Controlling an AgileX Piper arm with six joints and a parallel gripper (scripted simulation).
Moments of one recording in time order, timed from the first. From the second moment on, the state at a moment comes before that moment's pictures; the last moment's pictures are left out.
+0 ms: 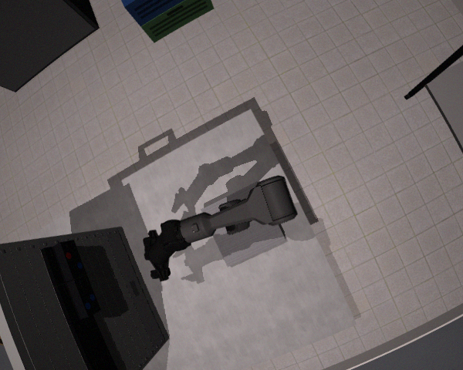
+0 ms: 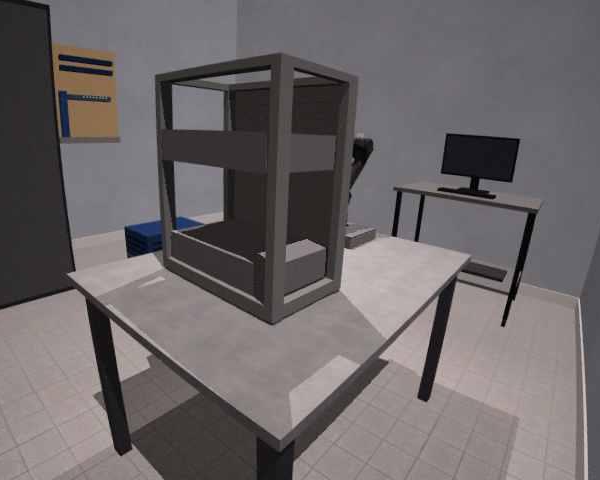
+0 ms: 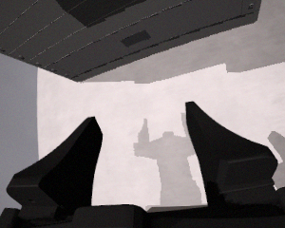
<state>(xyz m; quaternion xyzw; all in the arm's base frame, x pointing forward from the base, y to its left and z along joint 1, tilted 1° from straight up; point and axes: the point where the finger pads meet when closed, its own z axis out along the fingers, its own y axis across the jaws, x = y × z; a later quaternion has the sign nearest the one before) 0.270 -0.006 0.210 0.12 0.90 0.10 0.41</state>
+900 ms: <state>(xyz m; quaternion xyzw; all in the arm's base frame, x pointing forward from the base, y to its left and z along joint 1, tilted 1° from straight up) 0.247 -0.025 0.282 0.38 0.70 0.32 0.51</state>
